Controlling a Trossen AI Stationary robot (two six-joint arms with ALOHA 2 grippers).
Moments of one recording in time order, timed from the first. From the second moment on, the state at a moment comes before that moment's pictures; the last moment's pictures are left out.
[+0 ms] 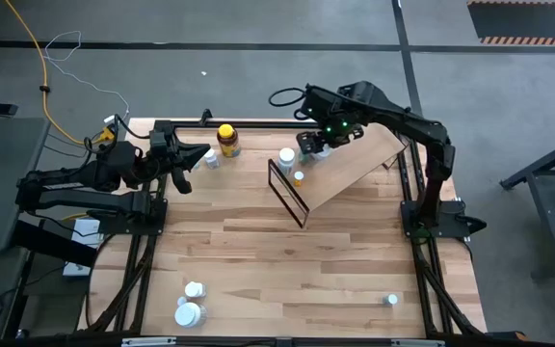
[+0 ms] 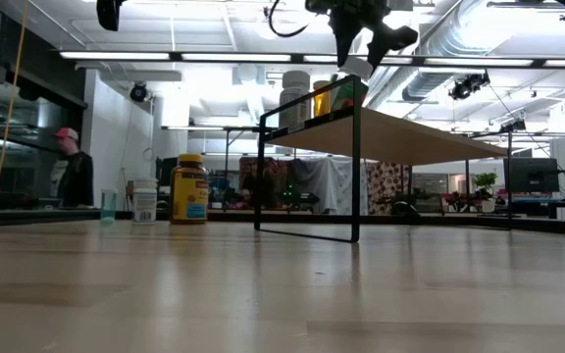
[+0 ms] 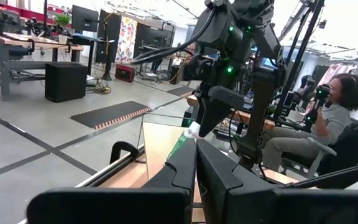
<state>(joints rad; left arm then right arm) 0.20 0.56 0.67 -0.06 -0.33 -0.21 -0.35 1.85 2.14 -1.57 -0.02 0.80</state>
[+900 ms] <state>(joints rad) 0.20 0.56 0.67 -0.06 -0.33 -0.21 -0.35 1.86 2.14 -1.56 0.06 0.70</state>
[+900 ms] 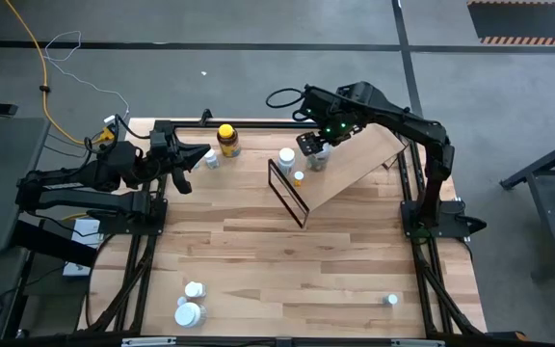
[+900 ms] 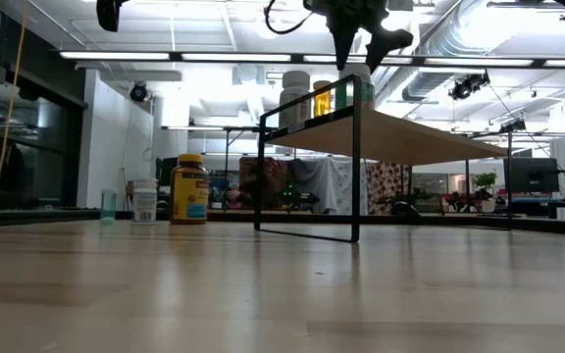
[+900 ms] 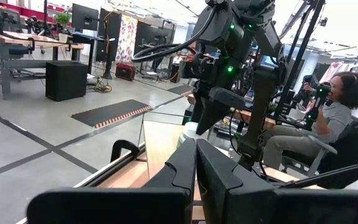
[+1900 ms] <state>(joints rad) 0.20 0.56 0.67 -0.10 -0.33 -0.21 -0.27 1.84 2.32 -1.56 0.27 0.44</state>
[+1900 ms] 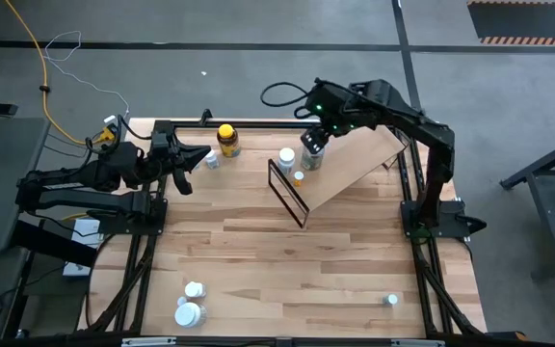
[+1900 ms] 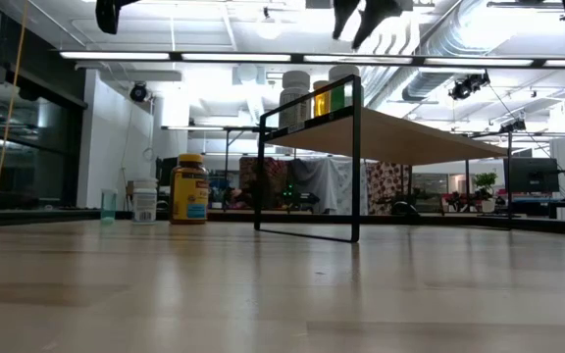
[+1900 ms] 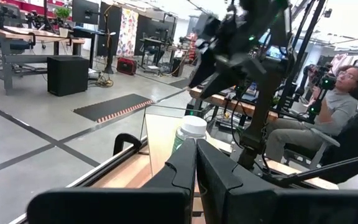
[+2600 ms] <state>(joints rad) 0.20 0.56 0.67 -0.10 -0.33 -0.21 -0.22 1.33 1.48 -1.30 0.24 0.63</state>
